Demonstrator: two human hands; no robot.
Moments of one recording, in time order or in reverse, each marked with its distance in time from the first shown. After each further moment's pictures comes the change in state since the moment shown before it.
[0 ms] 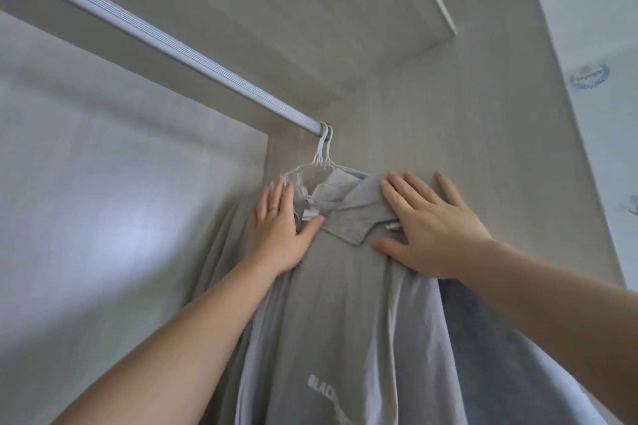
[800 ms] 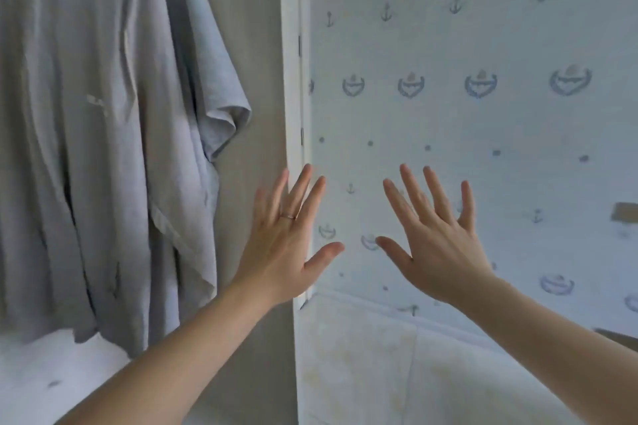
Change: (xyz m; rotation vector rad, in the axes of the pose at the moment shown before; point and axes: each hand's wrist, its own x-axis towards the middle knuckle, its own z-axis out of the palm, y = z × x) left_hand -0.430 0.312 -0.010 -0.243 -0.493 0.391; right_hand -0.508 0.093 -0.043 -0.002 -0.432 0.237
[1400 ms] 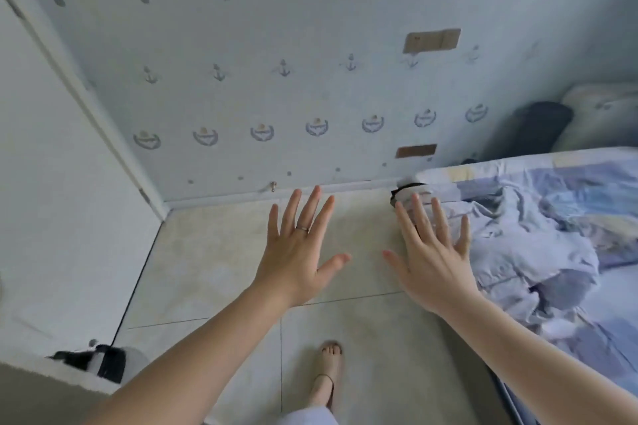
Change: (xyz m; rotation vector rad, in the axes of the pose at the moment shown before) left_hand -0.016 0.290 0.279 -0.401 -0.595 0.320; right_hand -0.302 0.201 0.120 -0.056 -0.623 0.711
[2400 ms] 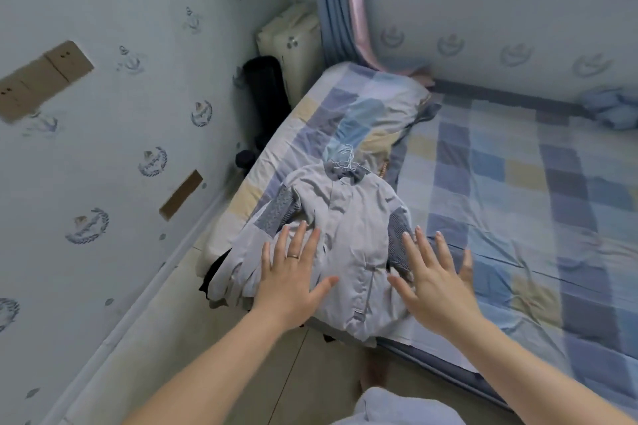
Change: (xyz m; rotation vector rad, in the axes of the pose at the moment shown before) left_hand 0.506 0.251 0.251 -0.035 -0.509 0.774; right_hand 0.126 0.372 0.111 0.107 -0.284 1.092
